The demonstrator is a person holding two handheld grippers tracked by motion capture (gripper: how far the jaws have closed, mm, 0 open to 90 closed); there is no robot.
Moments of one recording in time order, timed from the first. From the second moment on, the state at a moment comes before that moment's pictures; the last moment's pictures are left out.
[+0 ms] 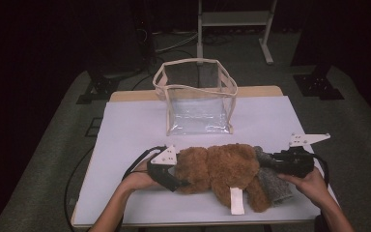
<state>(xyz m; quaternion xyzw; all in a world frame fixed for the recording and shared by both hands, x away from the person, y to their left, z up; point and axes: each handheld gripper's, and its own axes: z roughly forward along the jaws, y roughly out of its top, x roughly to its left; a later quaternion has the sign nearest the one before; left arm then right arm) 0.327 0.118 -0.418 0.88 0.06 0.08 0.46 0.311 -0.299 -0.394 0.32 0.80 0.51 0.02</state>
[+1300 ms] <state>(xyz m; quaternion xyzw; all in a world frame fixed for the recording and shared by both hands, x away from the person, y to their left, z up) 0.321 0.108 -0.388 0.90 0.08 0.11 0.42 0.323 -0.292 -0.415 0.33 0.79 0.51 0.00</state>
